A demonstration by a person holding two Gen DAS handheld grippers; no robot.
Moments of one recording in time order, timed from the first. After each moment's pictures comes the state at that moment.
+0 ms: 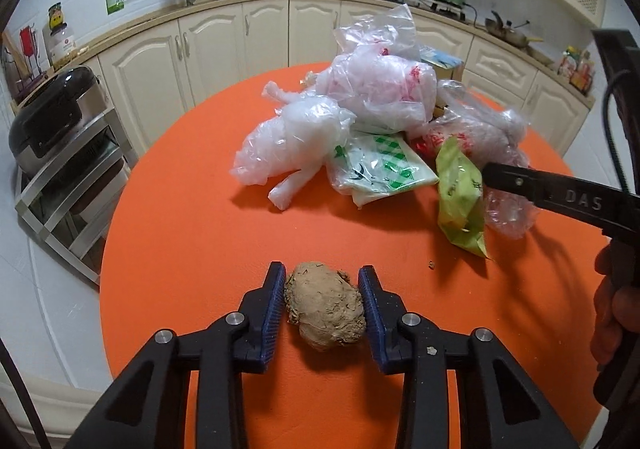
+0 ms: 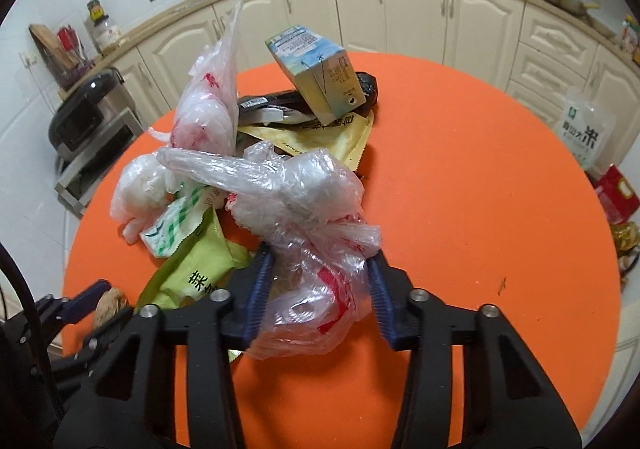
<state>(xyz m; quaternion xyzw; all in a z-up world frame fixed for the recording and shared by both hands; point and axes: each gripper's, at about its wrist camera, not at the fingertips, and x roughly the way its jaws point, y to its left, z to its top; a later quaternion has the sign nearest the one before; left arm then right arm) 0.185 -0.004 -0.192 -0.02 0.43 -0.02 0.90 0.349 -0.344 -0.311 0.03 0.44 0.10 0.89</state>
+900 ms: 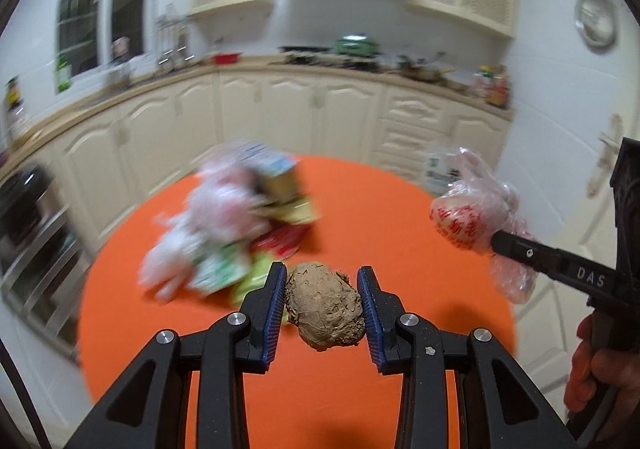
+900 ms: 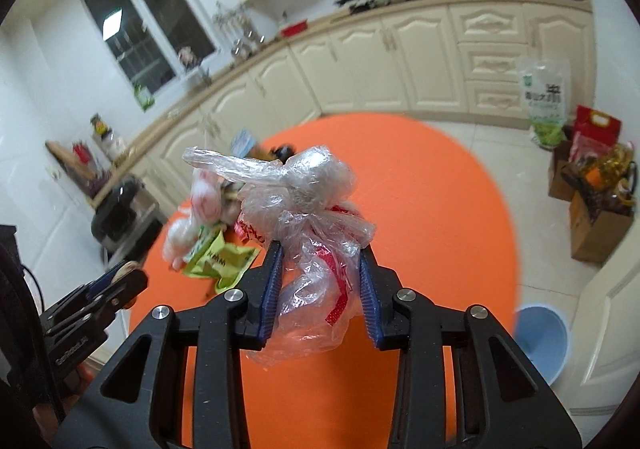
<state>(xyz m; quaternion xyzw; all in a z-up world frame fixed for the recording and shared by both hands) 0.106 -0.107 -0.081 0.02 0.32 -0.15 0.93 0.211 -0.488 -0.248 0.19 0.32 0.05 0.93</state>
